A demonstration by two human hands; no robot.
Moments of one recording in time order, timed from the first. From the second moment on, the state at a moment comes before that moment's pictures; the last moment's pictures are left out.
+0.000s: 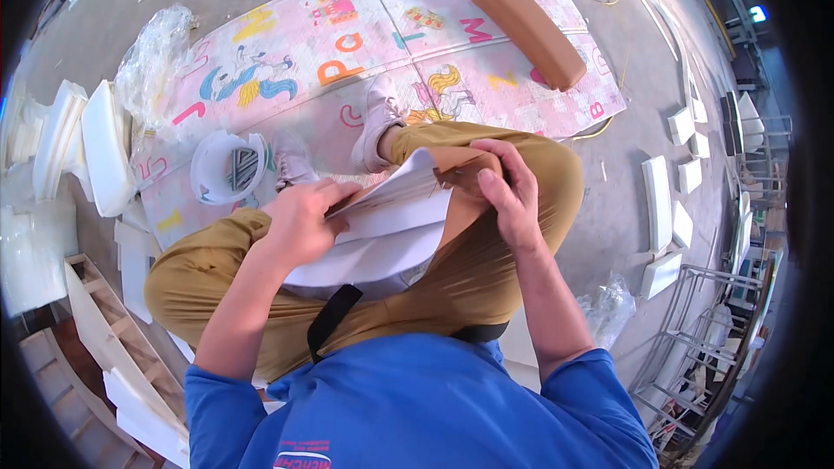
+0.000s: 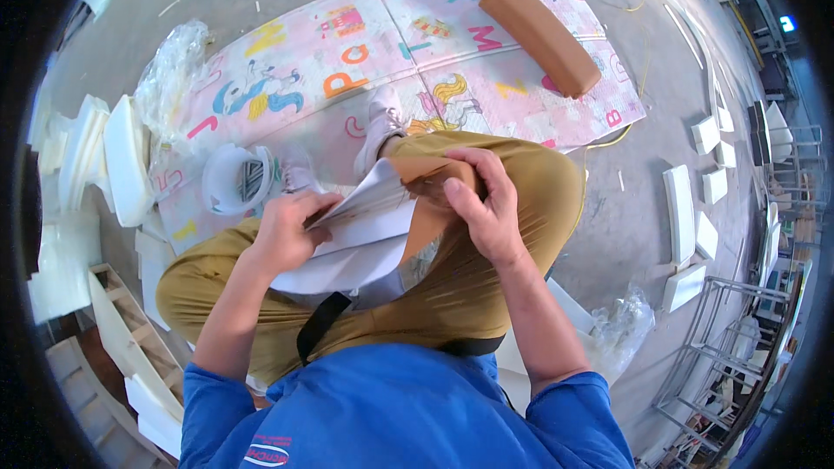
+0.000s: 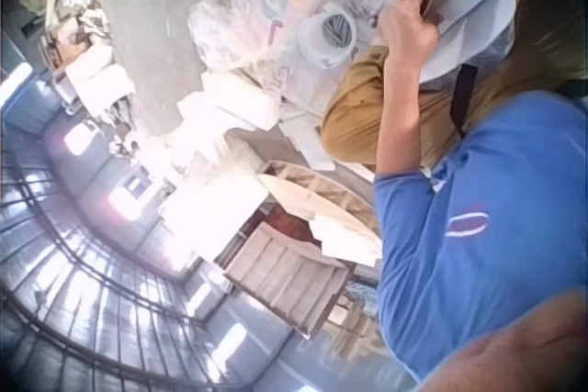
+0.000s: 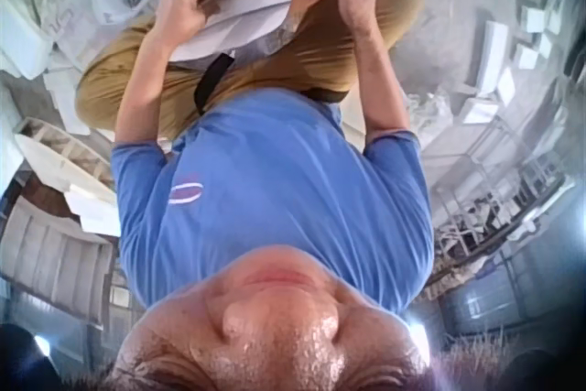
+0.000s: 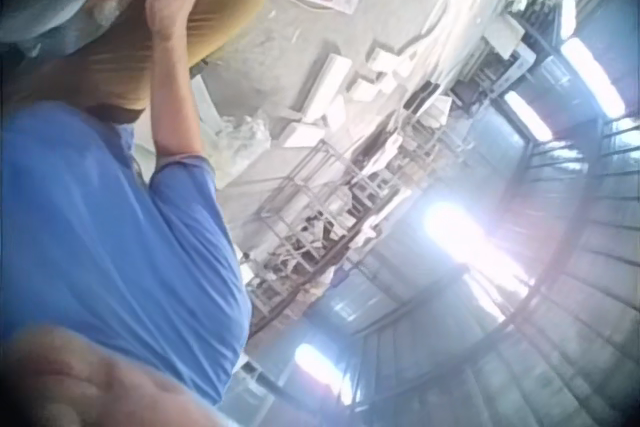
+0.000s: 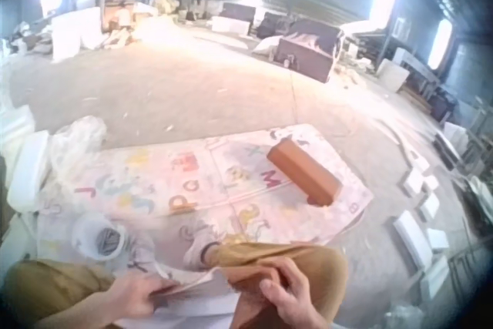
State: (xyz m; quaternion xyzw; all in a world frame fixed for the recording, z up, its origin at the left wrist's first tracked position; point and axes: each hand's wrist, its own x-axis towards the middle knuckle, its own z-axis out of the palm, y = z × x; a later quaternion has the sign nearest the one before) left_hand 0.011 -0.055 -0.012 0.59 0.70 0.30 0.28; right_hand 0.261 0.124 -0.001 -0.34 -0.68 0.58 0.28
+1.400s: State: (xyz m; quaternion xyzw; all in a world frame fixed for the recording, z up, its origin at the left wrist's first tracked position) left_hand 0.102 0.033 0.034 0.46 0.62 0.59 0.25; right_hand 0.253 0.107 -0.005 -0.37 -0.61 0.63 0.32
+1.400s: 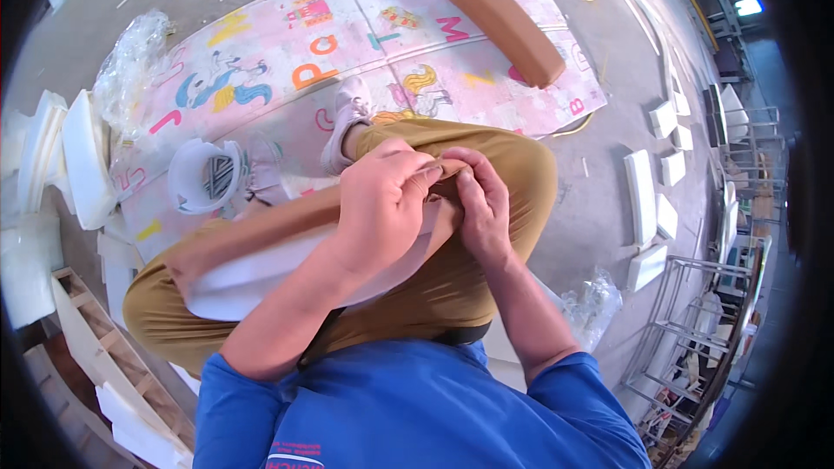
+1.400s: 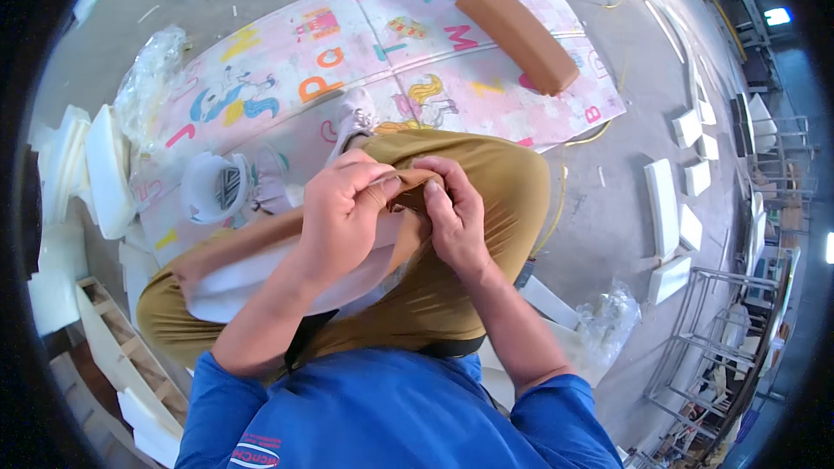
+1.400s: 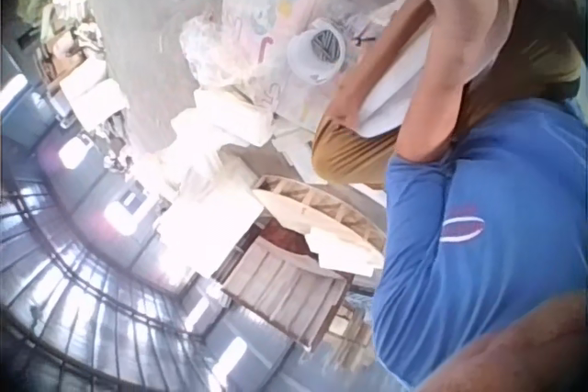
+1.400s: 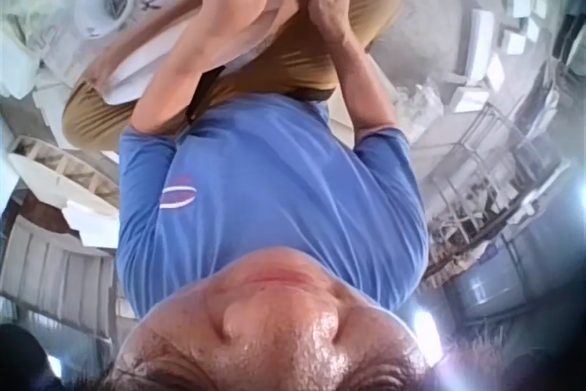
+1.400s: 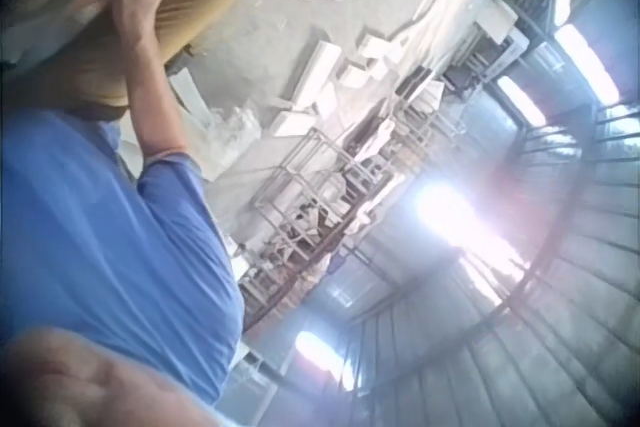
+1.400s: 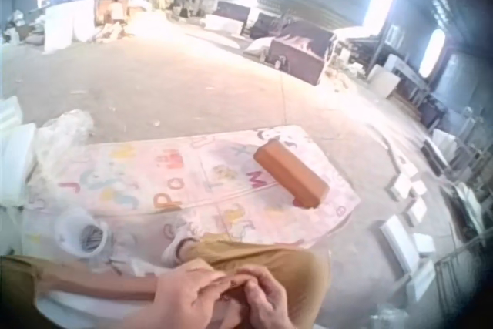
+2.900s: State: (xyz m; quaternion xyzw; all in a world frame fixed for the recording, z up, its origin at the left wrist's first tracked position) left_hand 0.104 -0.011 0.020 0.62 0.59 0.52 0.04; right_hand 0.247 0.087 0.002 -0.27 -0.54 0.74 0.29
